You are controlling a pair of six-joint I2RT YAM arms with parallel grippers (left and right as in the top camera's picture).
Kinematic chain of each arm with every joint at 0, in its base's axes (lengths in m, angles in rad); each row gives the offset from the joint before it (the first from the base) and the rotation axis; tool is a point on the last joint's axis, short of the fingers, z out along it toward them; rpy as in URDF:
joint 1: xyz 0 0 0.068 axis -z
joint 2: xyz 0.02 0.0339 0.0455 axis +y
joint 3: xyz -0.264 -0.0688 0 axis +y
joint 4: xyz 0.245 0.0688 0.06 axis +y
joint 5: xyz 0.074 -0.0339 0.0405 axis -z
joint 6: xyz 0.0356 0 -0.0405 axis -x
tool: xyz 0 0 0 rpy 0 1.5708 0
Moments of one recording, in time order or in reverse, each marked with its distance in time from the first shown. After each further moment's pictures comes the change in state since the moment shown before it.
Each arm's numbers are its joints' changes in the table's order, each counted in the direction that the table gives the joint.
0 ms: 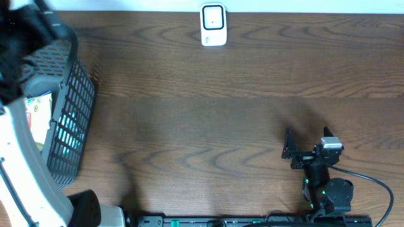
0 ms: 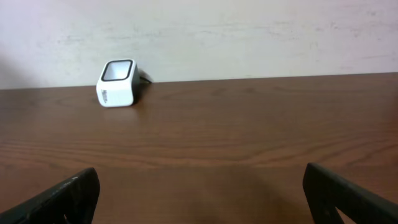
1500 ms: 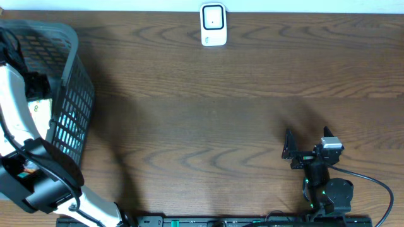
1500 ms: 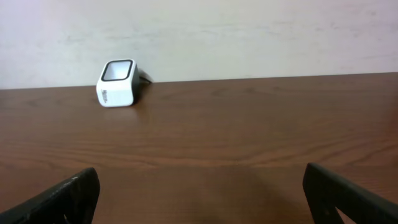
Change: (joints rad) left arm -0.219 0.247 0.580 -0.205 -0.219 -0.452; right arm 0.000 0.000 0.000 0.000 0.000 0.000
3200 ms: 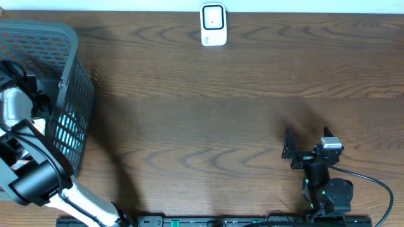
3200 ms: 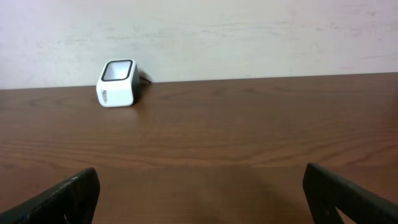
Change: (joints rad) left arm -0.109 0.105 0.317 -0.491 0.095 -0.195; right arm 0.000 0.000 0.000 0.000 0.000 0.000
